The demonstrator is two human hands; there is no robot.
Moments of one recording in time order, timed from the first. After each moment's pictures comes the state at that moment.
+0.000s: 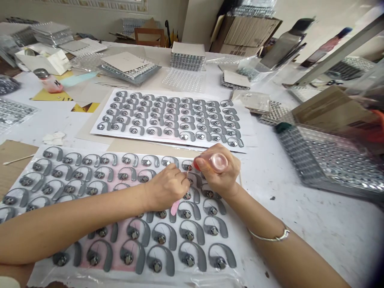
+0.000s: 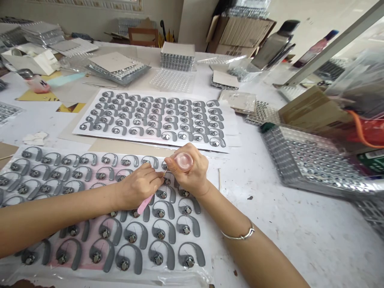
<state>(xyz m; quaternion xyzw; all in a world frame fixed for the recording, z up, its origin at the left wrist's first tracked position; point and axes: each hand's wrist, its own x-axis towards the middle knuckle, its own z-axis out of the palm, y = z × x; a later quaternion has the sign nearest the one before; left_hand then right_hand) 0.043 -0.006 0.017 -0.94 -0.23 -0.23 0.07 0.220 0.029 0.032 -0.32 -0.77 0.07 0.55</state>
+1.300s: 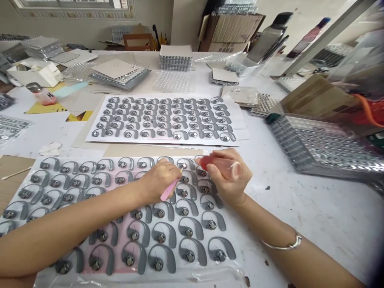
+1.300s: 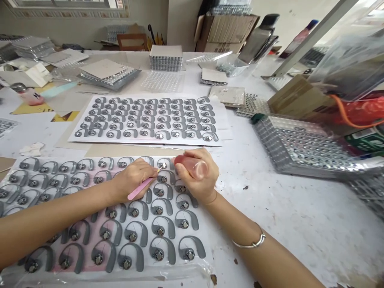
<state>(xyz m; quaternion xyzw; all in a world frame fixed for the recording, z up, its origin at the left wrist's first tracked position) 0.035 0.006 0.018 -0.92 -0.25 -0.28 -0.10 0.247 0.001 0.017 -0.42 -0.67 0.09 0.61</state>
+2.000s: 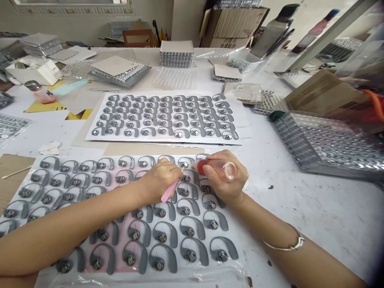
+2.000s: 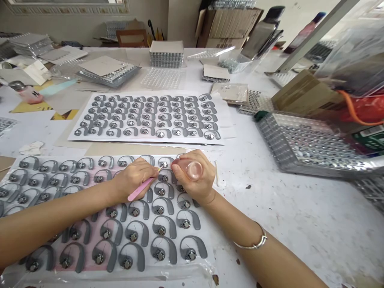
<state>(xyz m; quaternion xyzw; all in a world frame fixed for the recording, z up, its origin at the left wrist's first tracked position) 0.035 0.004 0.020 -0.92 -0.27 -0.25 -0.10 0.241 0.002 0.018 -0.39 -0.71 0.06 0.58</state>
